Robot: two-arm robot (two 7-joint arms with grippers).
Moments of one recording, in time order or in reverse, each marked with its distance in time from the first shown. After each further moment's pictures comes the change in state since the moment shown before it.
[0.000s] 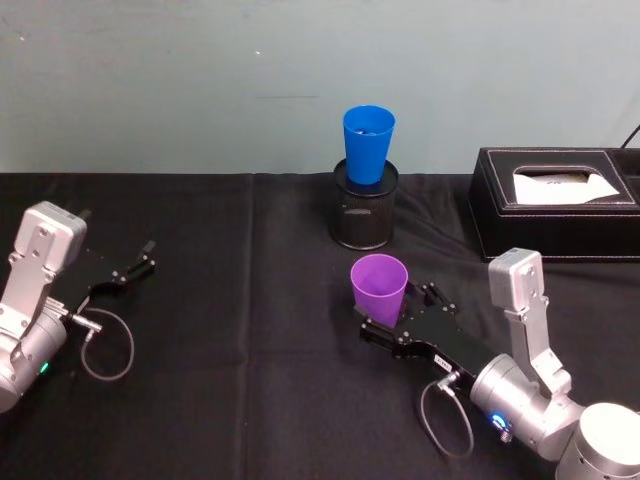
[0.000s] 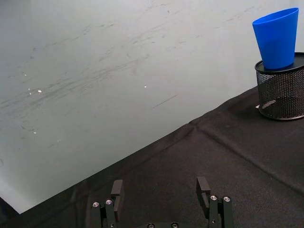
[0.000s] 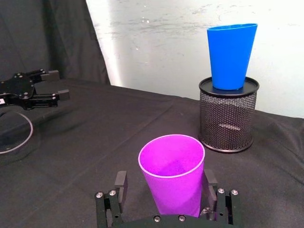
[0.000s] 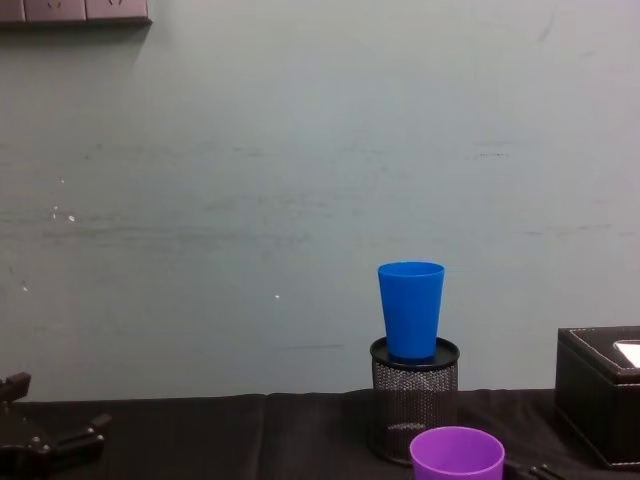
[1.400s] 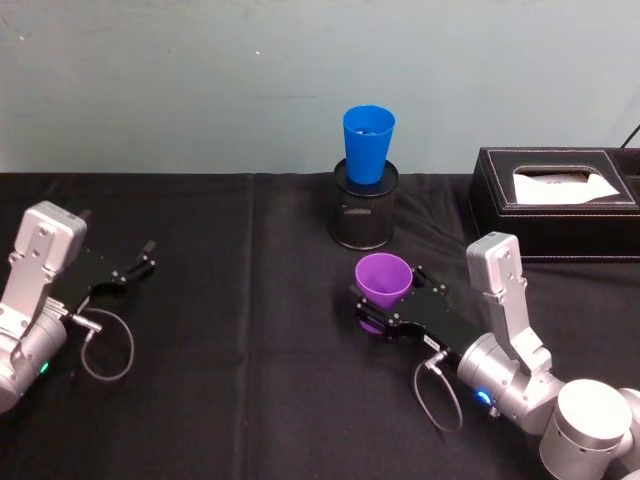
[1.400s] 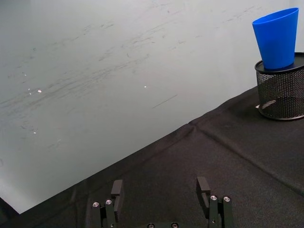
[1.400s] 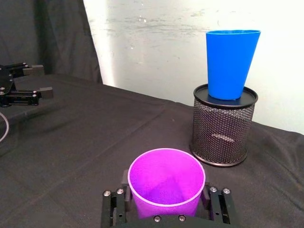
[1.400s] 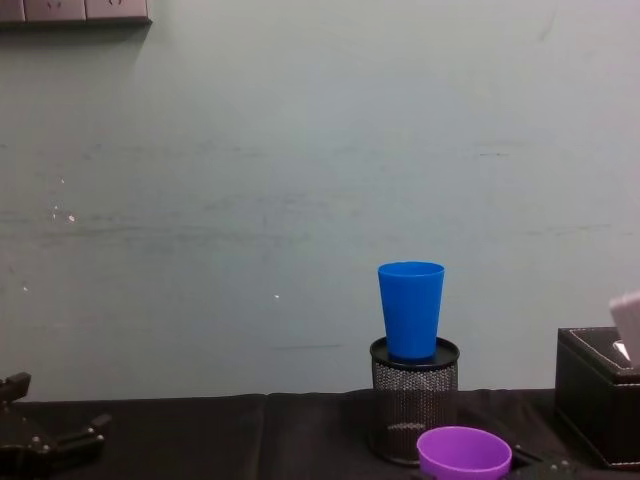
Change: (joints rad) left arm 0.000 0.000 0.000 0.000 0.000 0.000 0.000; right arm 0.067 -0.097 0.056 0.117 -0.135 -0.017 0.042
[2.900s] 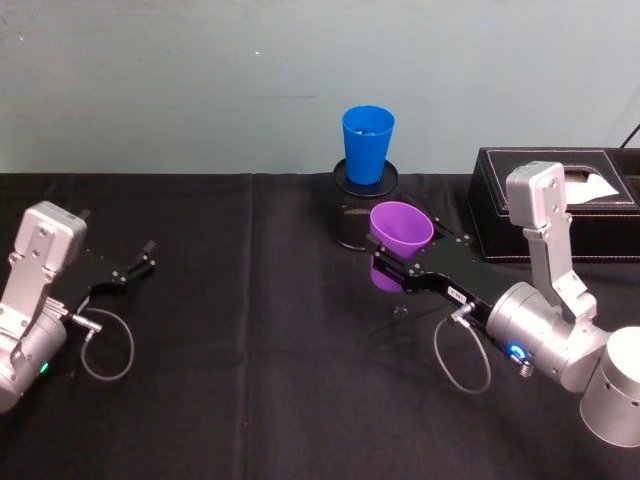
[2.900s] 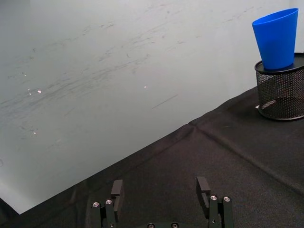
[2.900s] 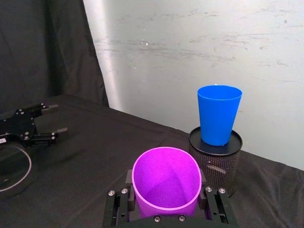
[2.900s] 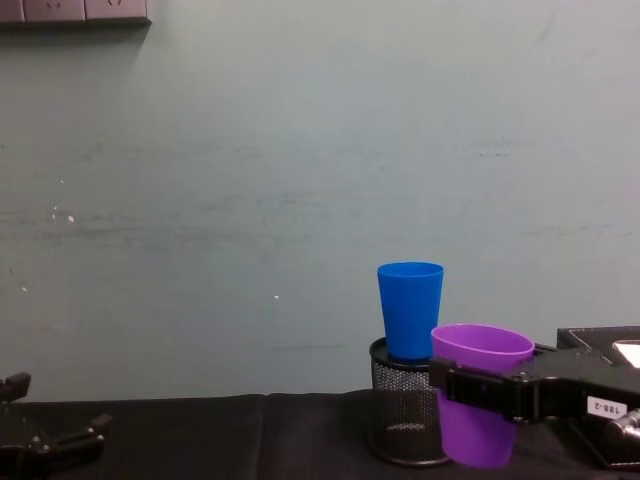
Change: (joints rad) left arm 0.000 0.000 0.000 0.000 0.000 0.000 0.000; right arm -0.044 0.062 0.089 -0.295 0.051 0.243 0.008
